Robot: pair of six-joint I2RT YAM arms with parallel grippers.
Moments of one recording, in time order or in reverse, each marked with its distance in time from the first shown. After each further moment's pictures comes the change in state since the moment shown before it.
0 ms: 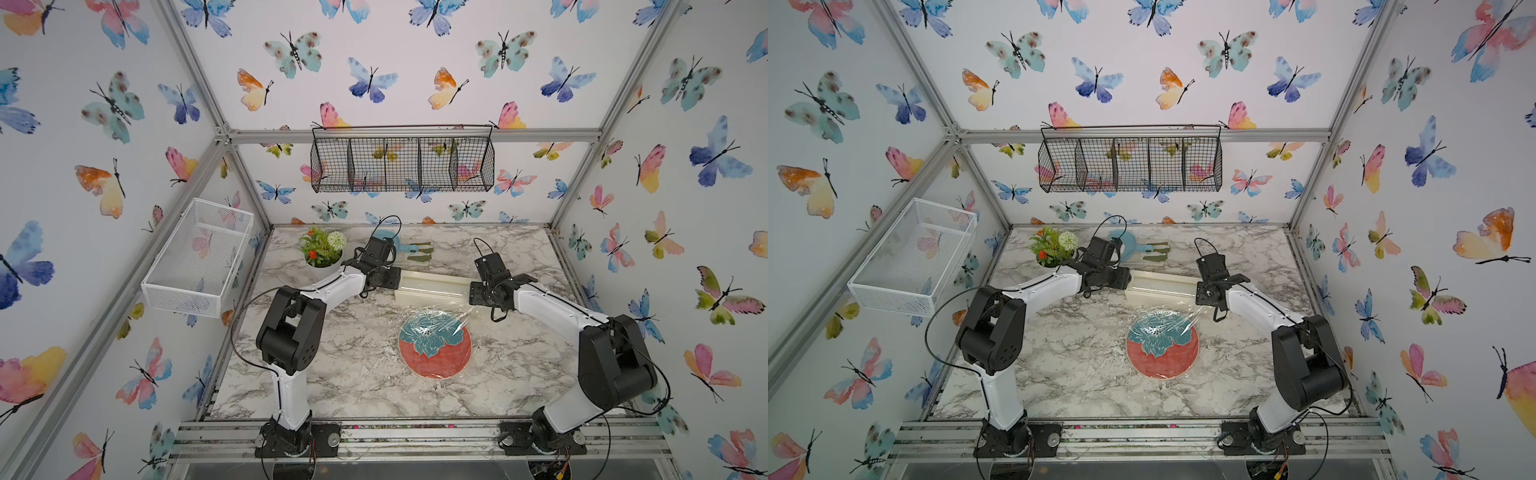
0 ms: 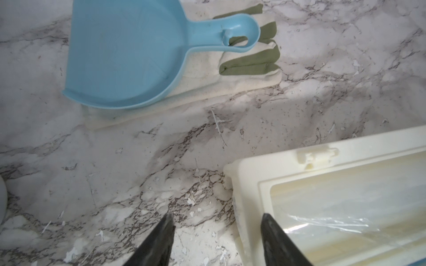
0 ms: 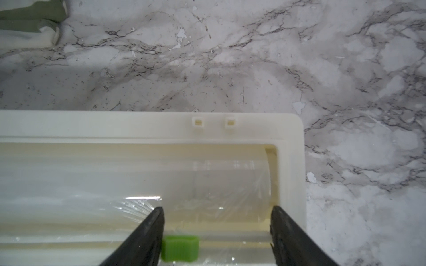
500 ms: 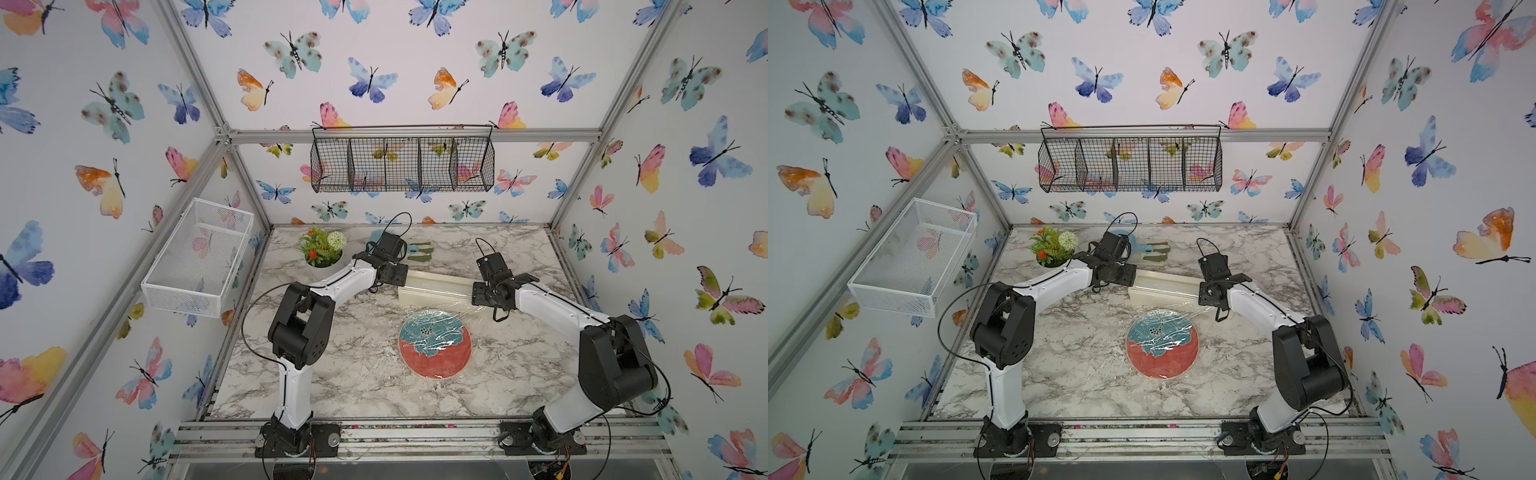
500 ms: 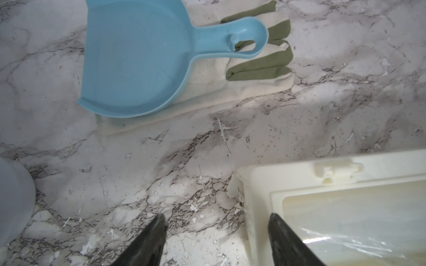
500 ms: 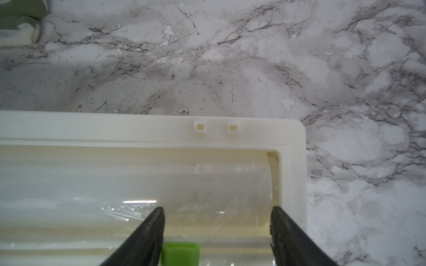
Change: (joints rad) left arm -0.035 0.058 0.118 -0.106 -0.095 -0.026; right arm -0.005 0.000 0.001 -0.014 0.010 -0.004
